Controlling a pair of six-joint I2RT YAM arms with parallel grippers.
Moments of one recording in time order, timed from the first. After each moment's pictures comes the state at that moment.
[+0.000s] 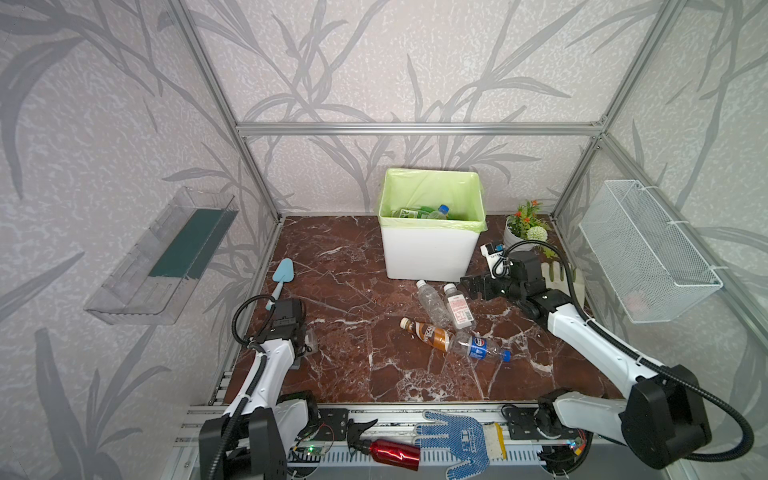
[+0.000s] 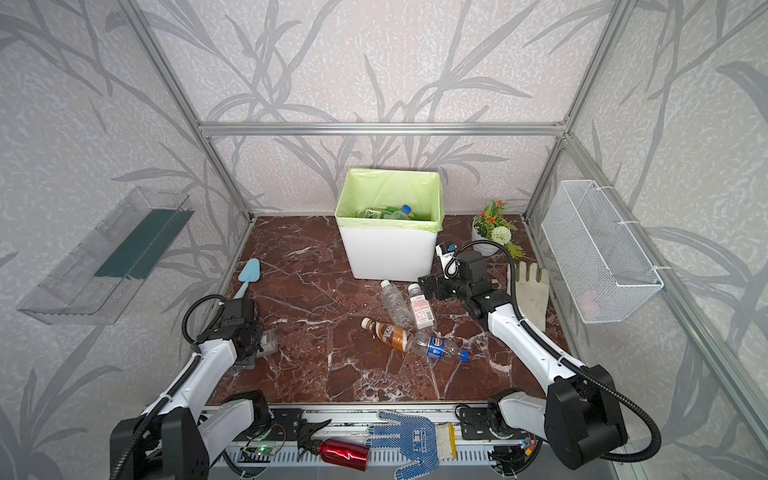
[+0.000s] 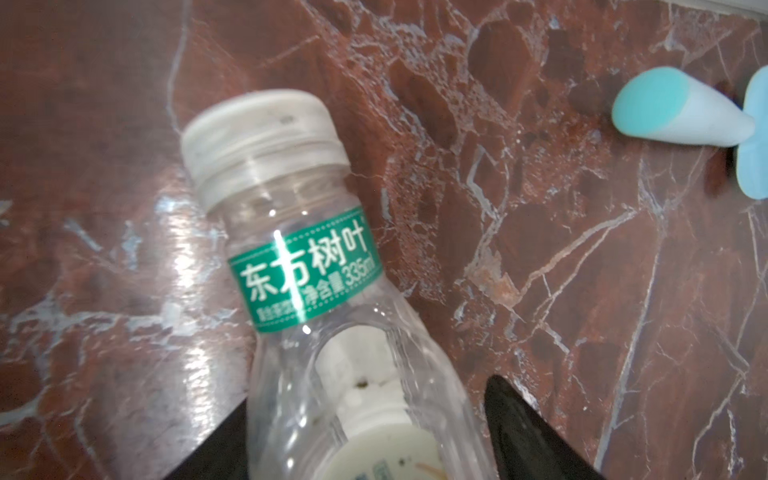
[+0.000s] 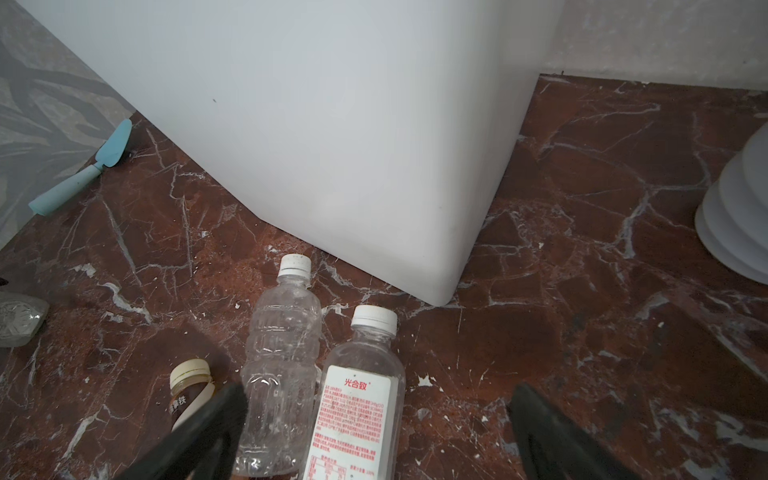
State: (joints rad) left arm 0.19 1.03 0.46 -0.61 -0.28 -1.33; right arm 0.31 1.23 0.80 -0.18 -0.22 0.10
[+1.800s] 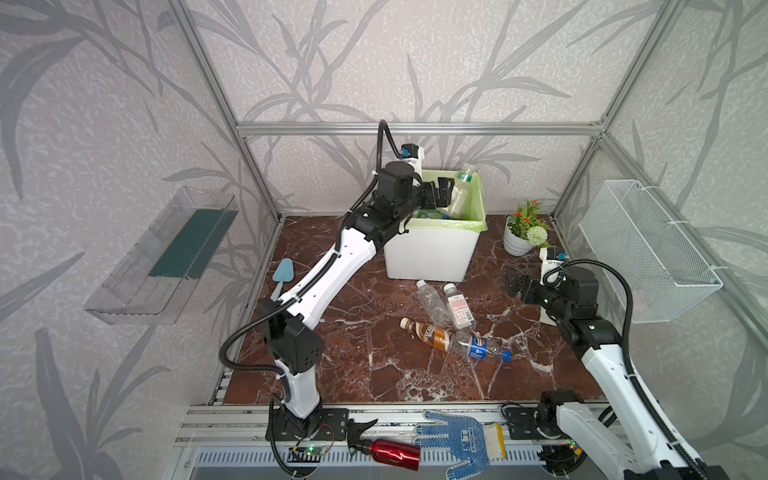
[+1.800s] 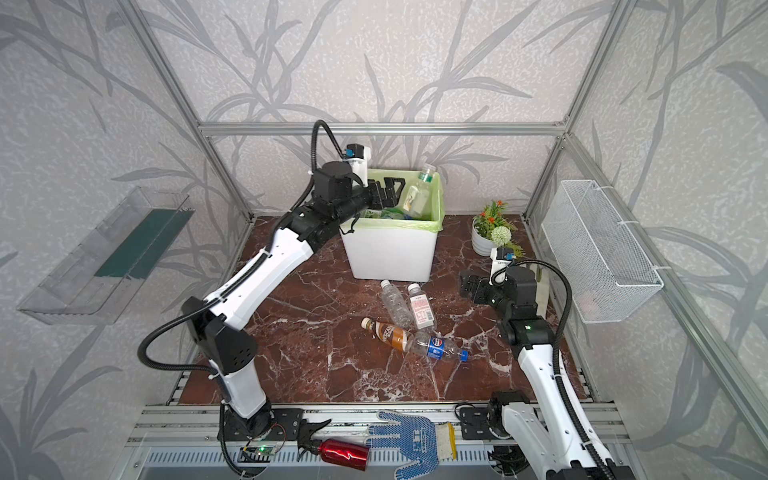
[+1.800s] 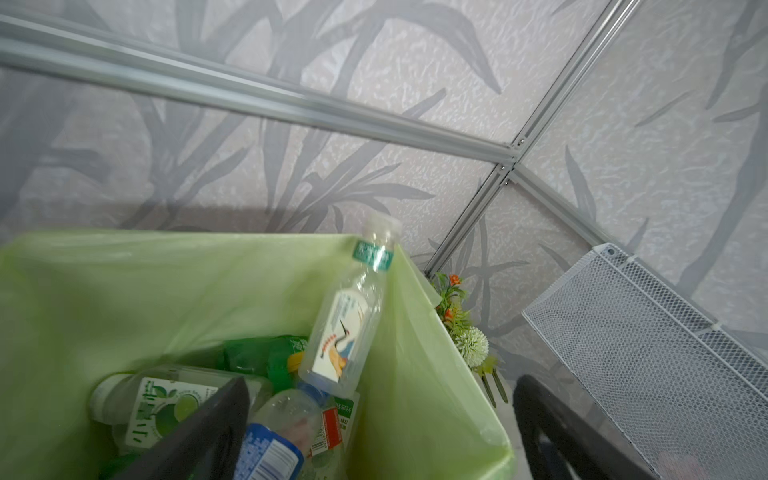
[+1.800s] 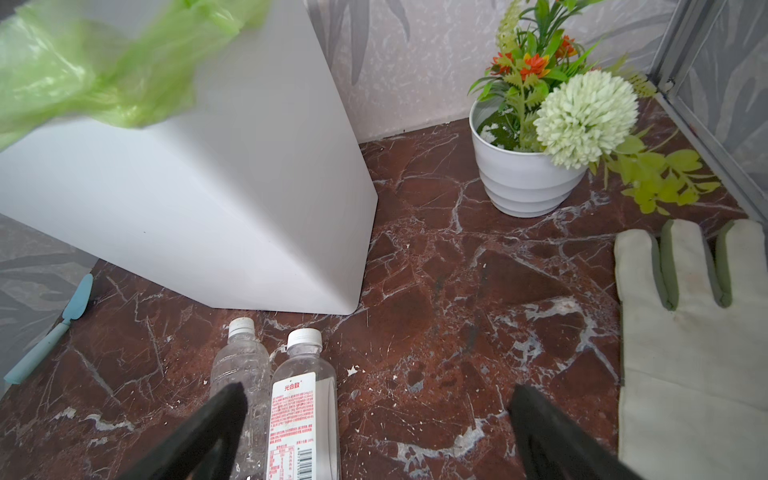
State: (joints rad) left arm -0.58 1.72 1.93 -0.30 -0.01 -0.38; right arm 0.03 0.86 0.68 -0.30 -0.22 0.26
